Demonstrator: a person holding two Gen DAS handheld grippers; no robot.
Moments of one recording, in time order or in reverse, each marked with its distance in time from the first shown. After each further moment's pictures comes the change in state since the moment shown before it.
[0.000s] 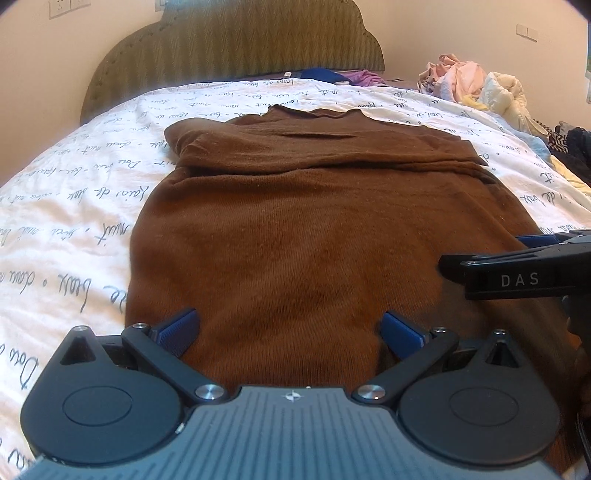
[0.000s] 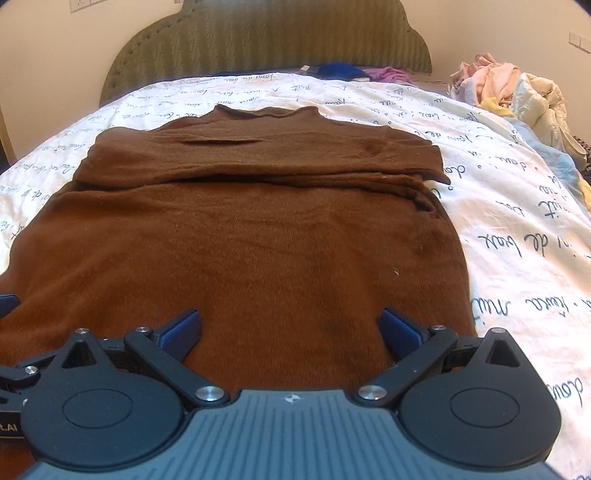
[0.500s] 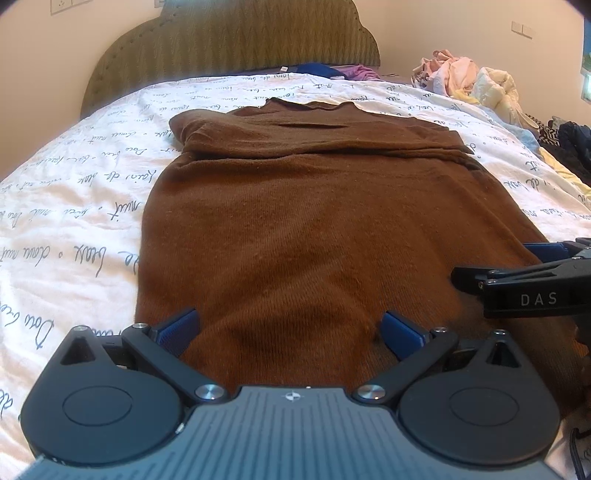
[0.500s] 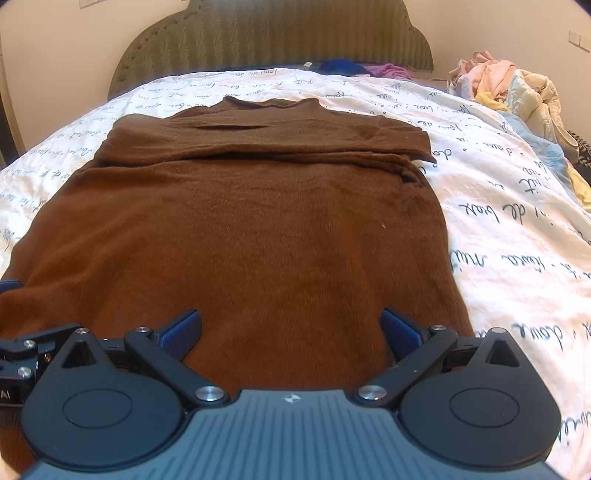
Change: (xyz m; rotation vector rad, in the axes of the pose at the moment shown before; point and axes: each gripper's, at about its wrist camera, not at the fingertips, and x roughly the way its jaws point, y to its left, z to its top) left arm -0.025 -0.003 -0.018 0.004 0.015 -0.011; right arm -0.032 -0.002 -0.030 -0.007 0.010 0.010
